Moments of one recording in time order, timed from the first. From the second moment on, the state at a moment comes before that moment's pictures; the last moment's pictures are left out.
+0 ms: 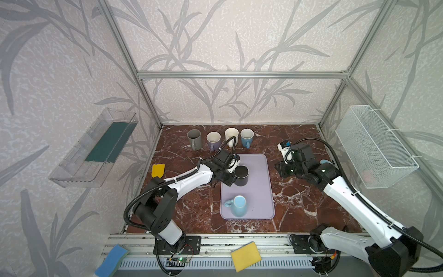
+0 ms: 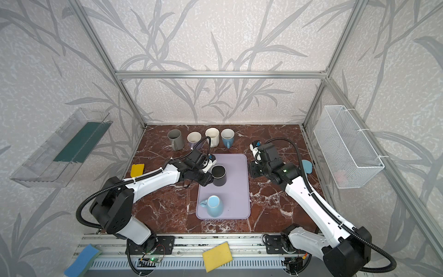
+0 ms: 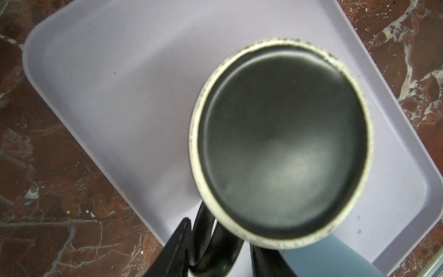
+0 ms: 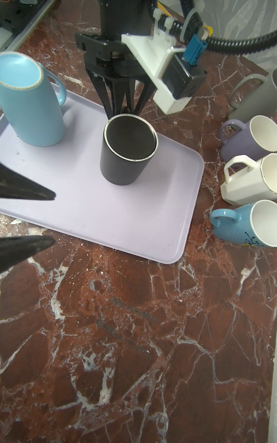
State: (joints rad) left arm -0.62 1.60 1.03 -0.52 0.14 -0.02; right arm 0.48 1.13 1.03 -0.70 -0.06 0.21
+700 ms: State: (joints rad) left arm -0.64 1.64 1.07 -0.55 0.12 -0.02; right arm 0.46 1.09 0.93 -0.64 -0.07 0.24
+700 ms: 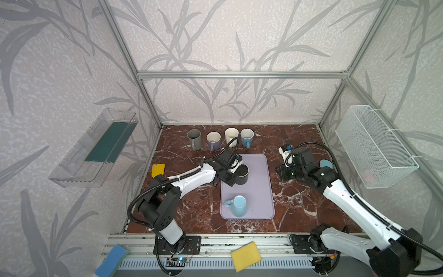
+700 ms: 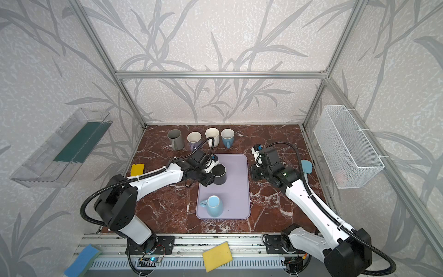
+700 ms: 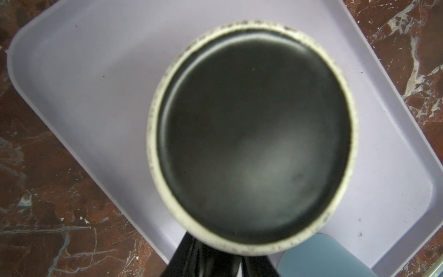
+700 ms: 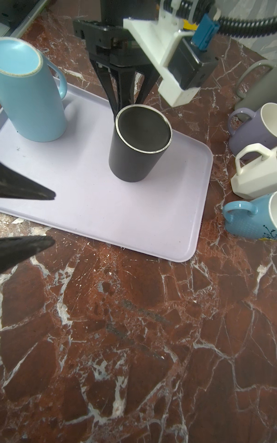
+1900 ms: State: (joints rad) left arm -0.65 1.58 1.10 -0.55 0.12 -0.09; right arm 0.46 1.06 0.70 -0.25 -0.32 0.40
